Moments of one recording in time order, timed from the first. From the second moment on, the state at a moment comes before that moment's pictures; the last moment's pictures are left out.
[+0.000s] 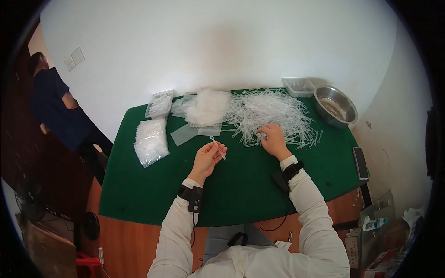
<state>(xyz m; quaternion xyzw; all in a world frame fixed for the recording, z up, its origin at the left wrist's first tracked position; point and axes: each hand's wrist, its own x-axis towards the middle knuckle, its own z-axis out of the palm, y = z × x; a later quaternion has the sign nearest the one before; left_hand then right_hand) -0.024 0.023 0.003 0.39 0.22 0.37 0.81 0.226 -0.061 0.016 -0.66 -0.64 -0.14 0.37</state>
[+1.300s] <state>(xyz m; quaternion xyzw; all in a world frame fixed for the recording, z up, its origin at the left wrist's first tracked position) -0.019 0.010 0.007 0.49 0.22 0.31 0.79 0.155 -0.067 0.030 -0.38 -0.51 0.46 0.62</state>
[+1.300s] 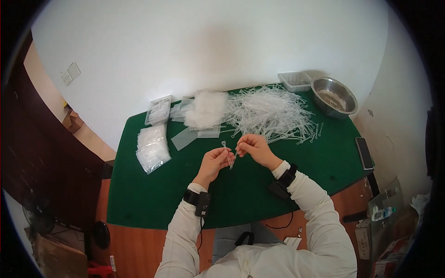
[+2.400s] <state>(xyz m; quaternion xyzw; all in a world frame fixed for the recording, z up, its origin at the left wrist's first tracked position) -0.016 -0.006 0.013 0.55 0.19 0.17 0.80 0.150 -0.069 0.022 -0.42 -0.58 0.35 0.61</state>
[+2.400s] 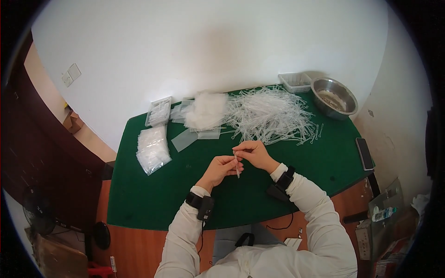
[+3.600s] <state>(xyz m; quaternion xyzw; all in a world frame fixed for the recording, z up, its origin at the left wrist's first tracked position) -0.020 0.010 0.008 0.51 0.25 0.27 0.78 0.205 -0.061 0.013 -0.64 -0.69 -0.15 0.31</state>
